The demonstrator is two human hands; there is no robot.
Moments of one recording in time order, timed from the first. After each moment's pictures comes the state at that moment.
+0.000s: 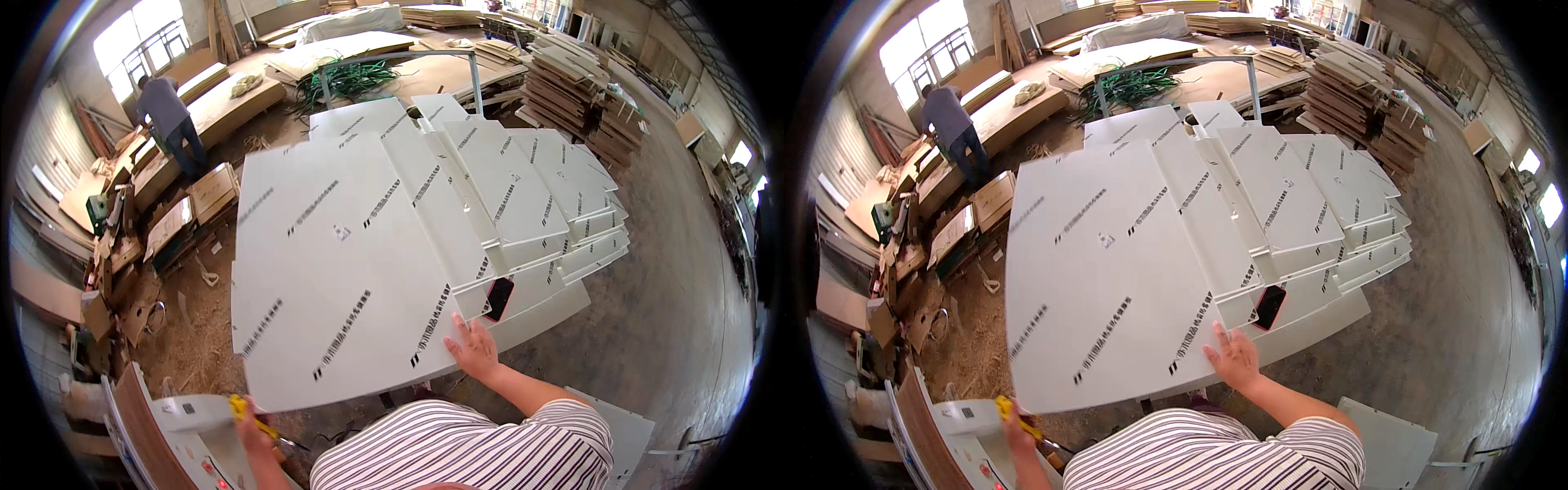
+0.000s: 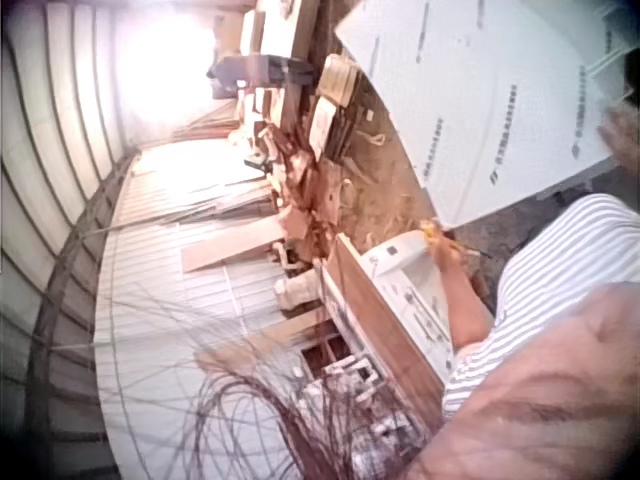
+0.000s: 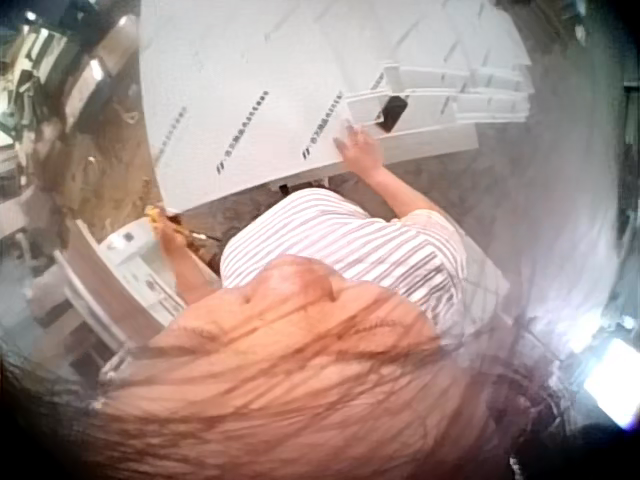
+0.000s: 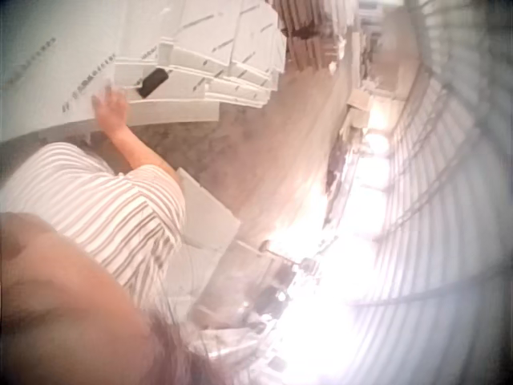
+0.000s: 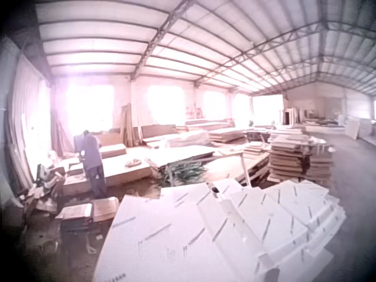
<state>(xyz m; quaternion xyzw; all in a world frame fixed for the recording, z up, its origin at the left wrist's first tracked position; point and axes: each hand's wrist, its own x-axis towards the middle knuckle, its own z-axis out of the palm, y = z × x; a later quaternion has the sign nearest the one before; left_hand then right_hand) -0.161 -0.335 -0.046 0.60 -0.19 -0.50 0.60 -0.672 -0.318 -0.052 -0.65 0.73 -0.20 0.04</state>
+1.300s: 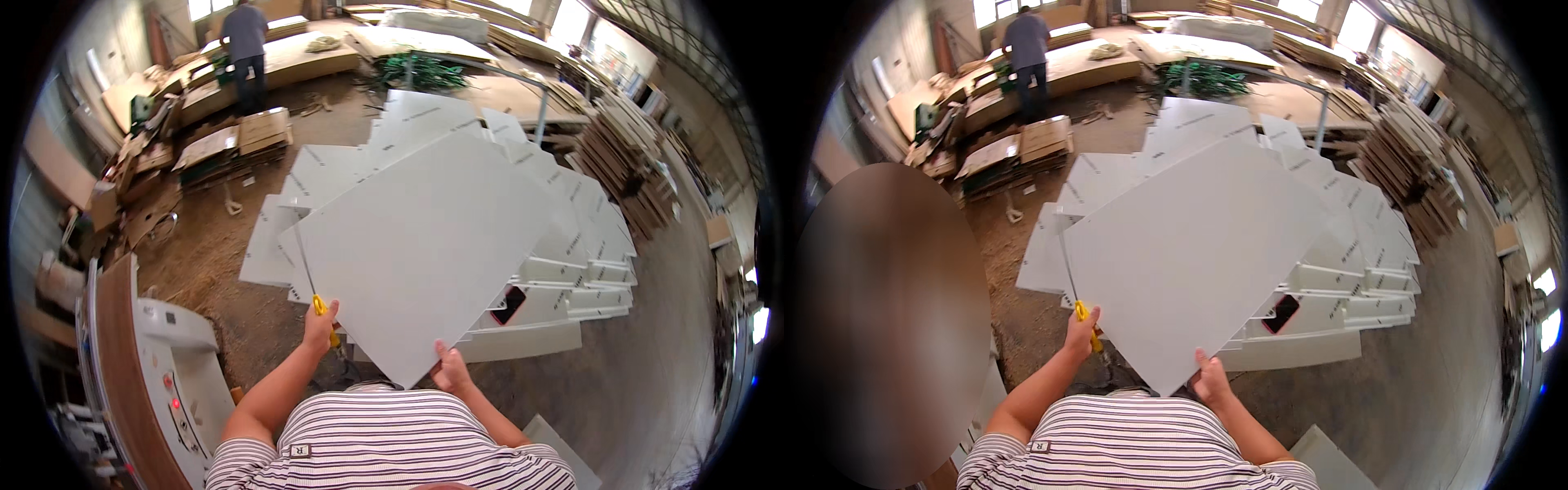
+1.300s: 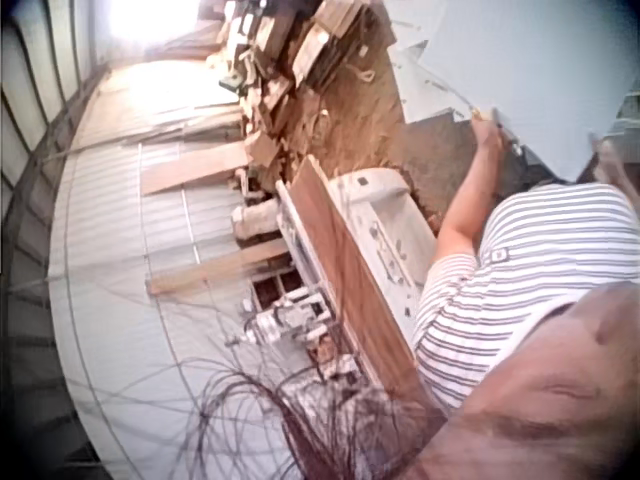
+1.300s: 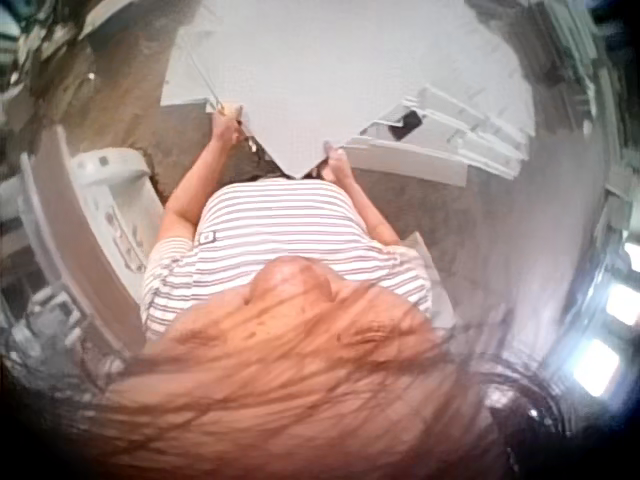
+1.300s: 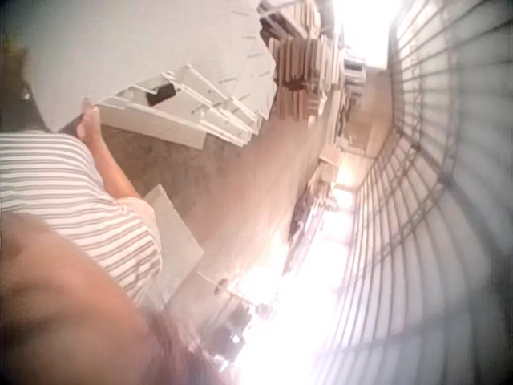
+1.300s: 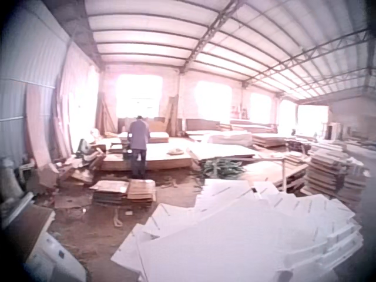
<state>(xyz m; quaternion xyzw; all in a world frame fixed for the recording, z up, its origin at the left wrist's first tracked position) -0.277 -0.377 -0.100 0.55 -0.26 -0.60 0.53 -0.564 -0.261 -0.078 -0.12 0.42 -0.56 0.71</state>
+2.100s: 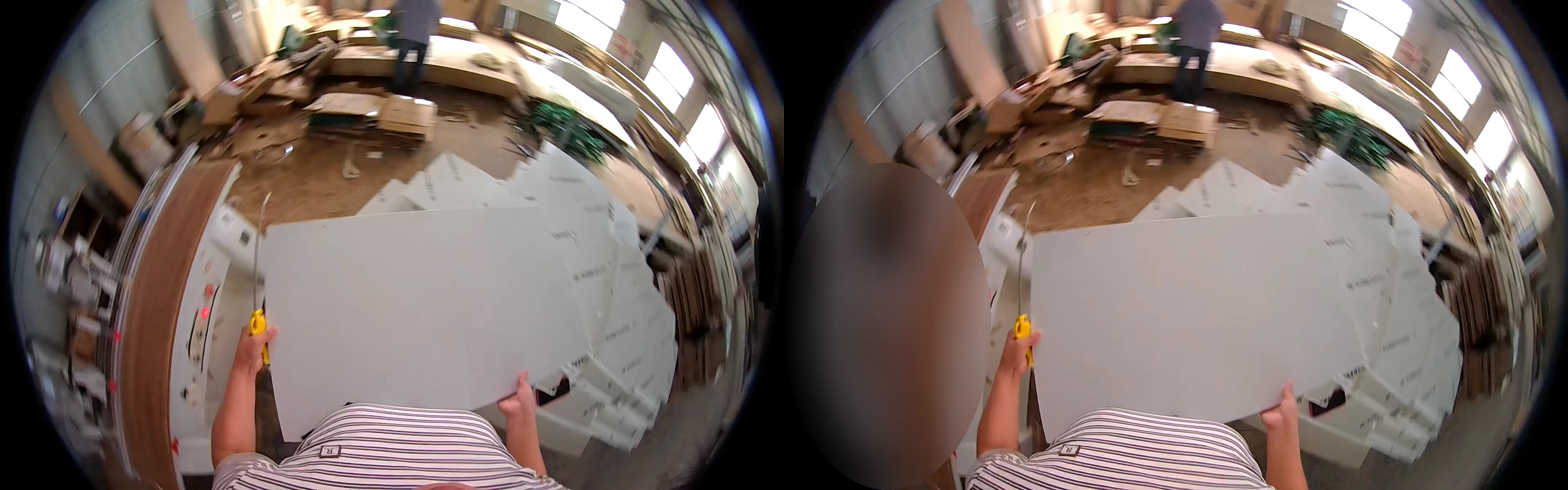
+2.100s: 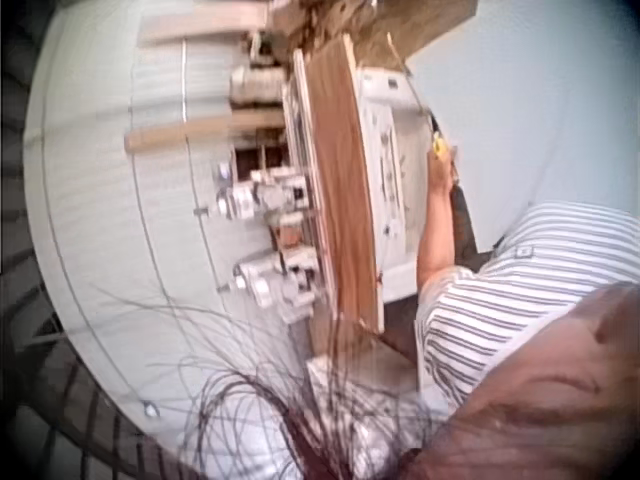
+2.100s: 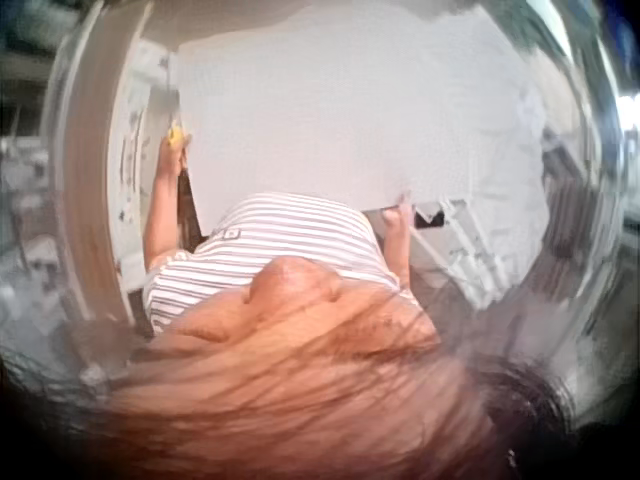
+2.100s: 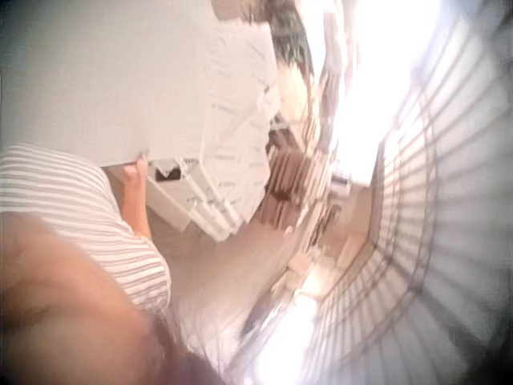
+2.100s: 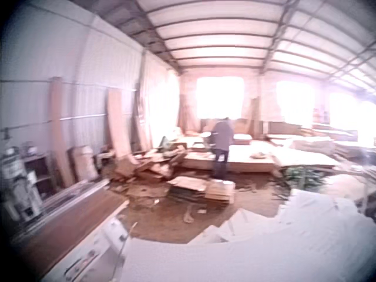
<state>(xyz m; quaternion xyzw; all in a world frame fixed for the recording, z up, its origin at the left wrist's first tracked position) -0.057 -0.175 -0.013 0.67 -0.15 -0.42 0.60 -0.615 -0.344 -0.105 0.02 0.44 -0.48 0.76</state>
